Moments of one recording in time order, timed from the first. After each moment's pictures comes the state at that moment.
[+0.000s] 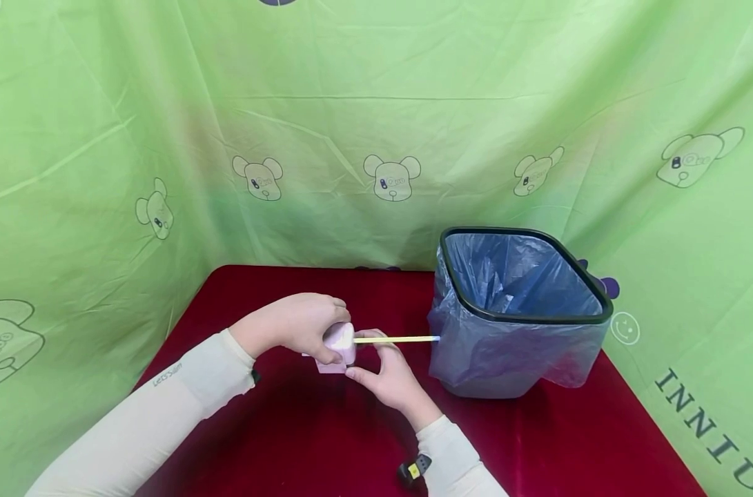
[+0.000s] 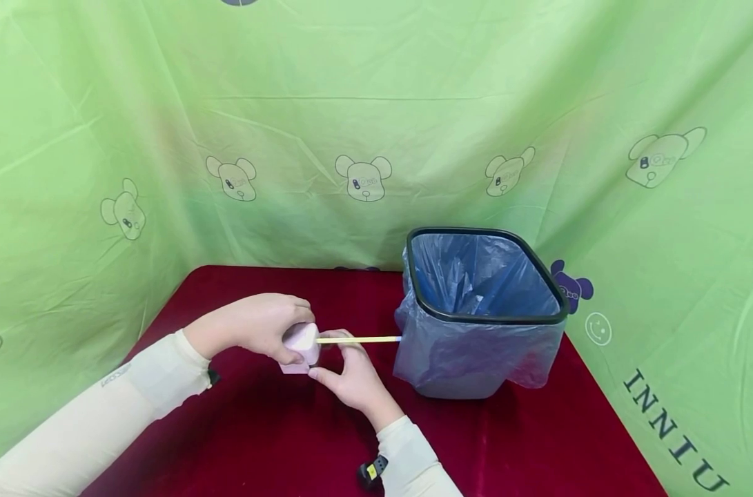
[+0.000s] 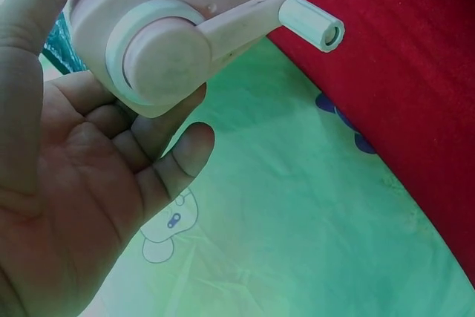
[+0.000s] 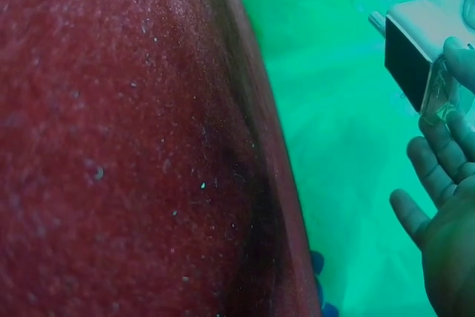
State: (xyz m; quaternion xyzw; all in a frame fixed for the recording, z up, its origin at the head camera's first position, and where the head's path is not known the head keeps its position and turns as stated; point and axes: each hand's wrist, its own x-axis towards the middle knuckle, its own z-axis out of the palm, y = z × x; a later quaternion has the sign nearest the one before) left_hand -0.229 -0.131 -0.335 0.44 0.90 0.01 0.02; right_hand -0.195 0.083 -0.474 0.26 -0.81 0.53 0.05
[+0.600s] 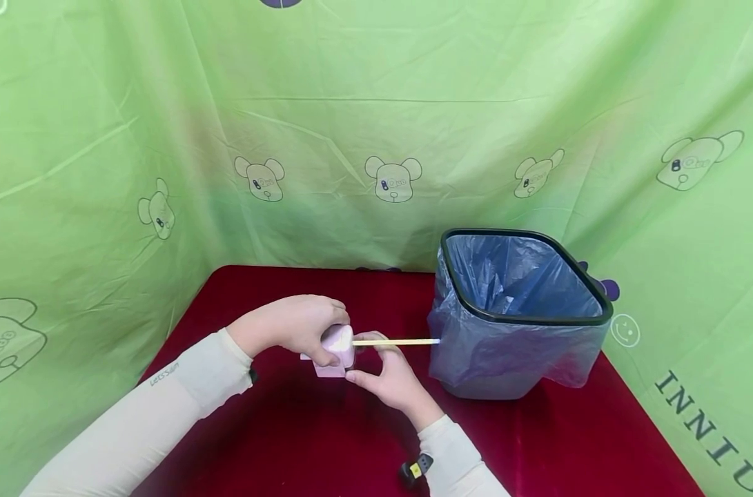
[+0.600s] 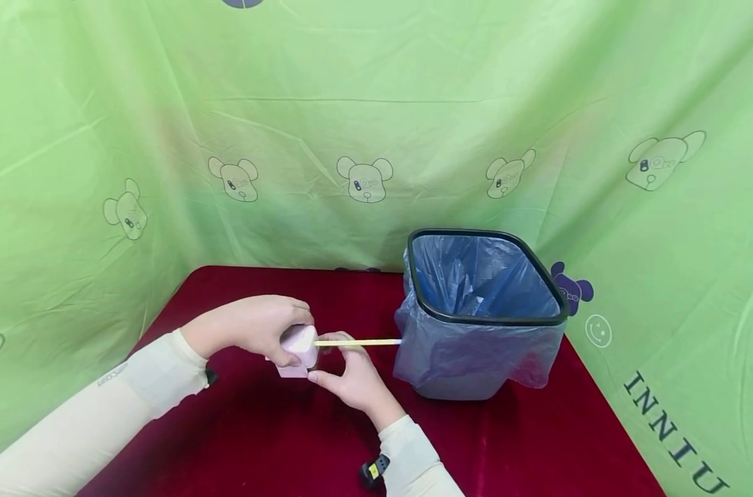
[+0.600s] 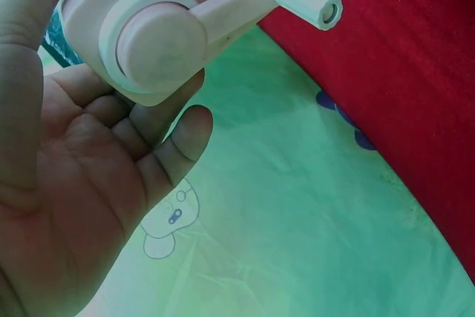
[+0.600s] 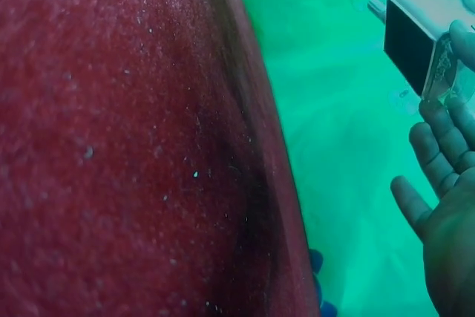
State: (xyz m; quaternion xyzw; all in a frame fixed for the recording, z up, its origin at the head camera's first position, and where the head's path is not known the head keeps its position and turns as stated) left_hand -0.226 -0.134 -0.332 0.43 0.90 0.02 0.03; right_hand -0.195 0.085 -0.474 0.27 -0.80 0.54 0.03
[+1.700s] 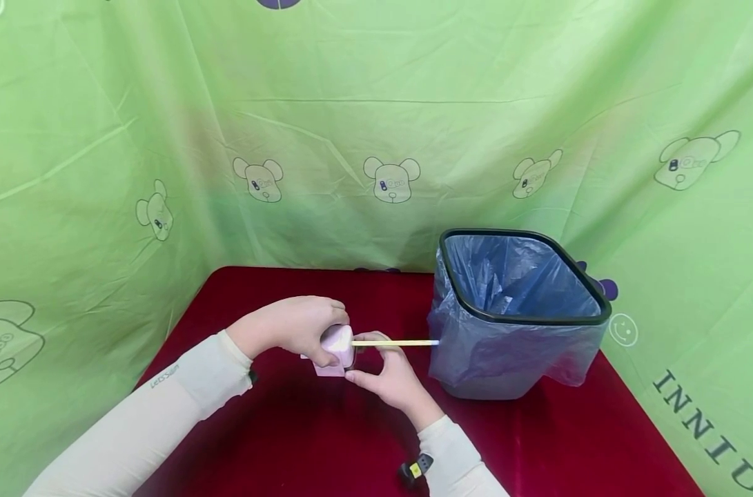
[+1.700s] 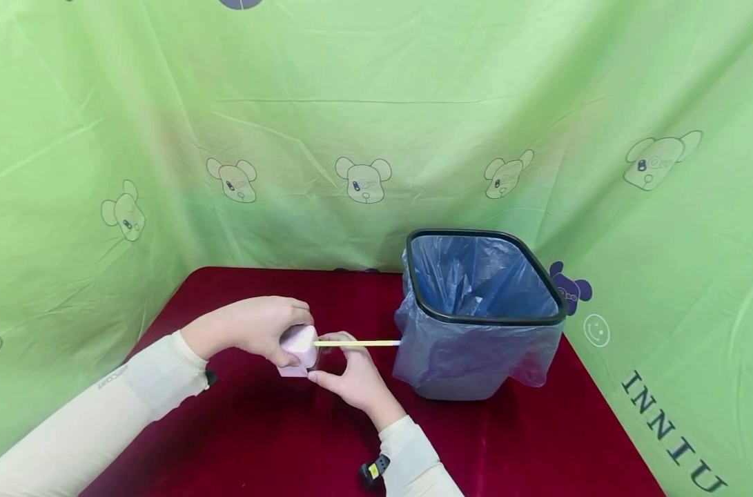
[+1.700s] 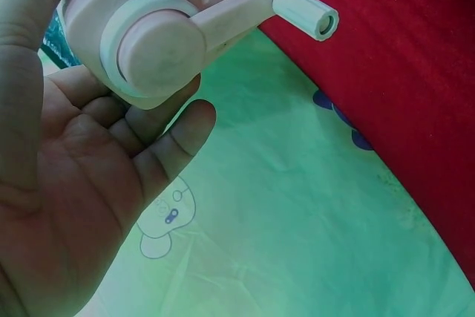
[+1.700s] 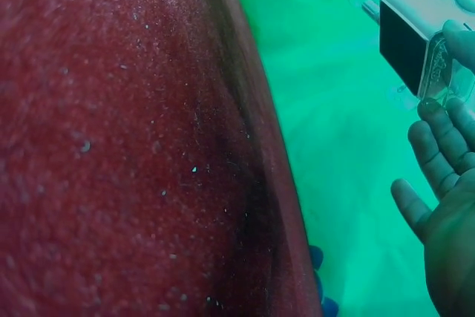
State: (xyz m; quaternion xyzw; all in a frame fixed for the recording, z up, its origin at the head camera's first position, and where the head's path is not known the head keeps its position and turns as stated) left_hand -0.228 -0.135 -0.334 0.44 0.90 0.04 0.03; right_hand -0.197 0.086 -0.475 0.26 -0.79 0.56 0.03
